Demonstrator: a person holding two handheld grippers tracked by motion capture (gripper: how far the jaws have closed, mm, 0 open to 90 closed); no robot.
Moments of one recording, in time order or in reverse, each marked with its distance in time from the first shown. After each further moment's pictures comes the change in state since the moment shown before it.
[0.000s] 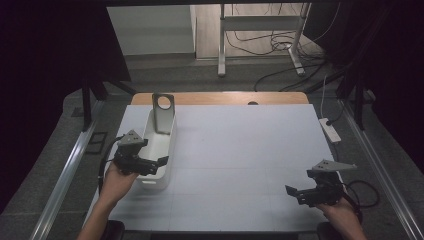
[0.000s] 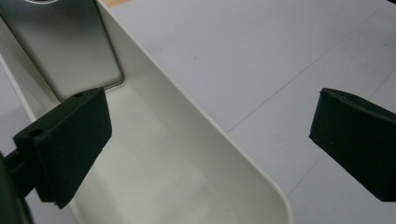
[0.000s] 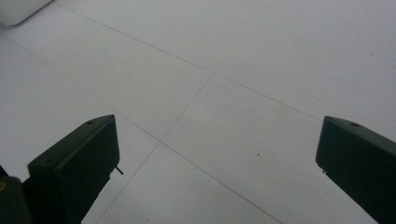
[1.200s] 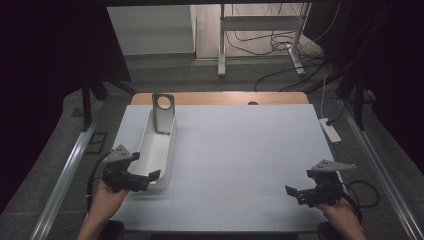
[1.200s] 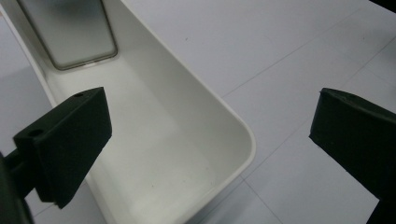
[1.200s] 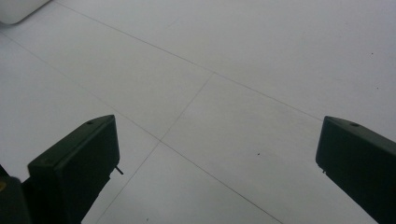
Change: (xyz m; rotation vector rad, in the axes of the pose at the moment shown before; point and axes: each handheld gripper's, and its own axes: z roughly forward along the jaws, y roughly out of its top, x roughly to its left) left arm -0.014 -0.035 -0.029 -0.016 -0.010 -0.043; right arm 0.000 0.000 0.000 0.004 0.000 -0.003
